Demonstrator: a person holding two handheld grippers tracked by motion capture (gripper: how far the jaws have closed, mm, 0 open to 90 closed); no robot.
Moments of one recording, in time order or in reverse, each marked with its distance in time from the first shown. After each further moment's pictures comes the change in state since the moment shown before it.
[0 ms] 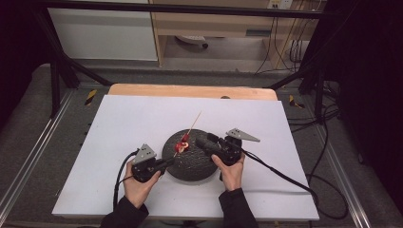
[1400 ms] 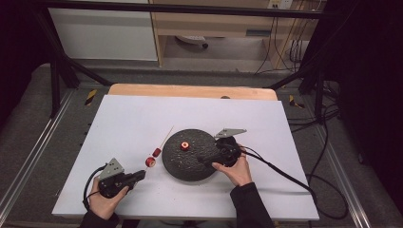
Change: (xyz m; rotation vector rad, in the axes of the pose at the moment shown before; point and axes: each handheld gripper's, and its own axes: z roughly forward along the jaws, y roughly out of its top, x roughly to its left) left arm 0.042 -0.053 -0.063 0.064 0.036 -0.004; right arm -0.001 0.007 0.008 0.421 -0.071 -0.249
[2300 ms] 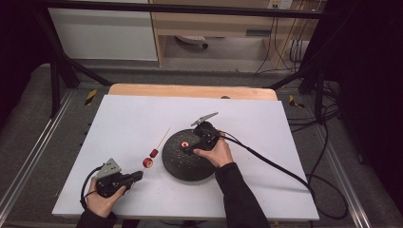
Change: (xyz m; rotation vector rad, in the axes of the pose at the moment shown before) left arm 0.010 -0.006 -0.001 0.015 -0.009 -0.021; right arm 0.007 0.052 0.058 0.192 0.004 -0.067
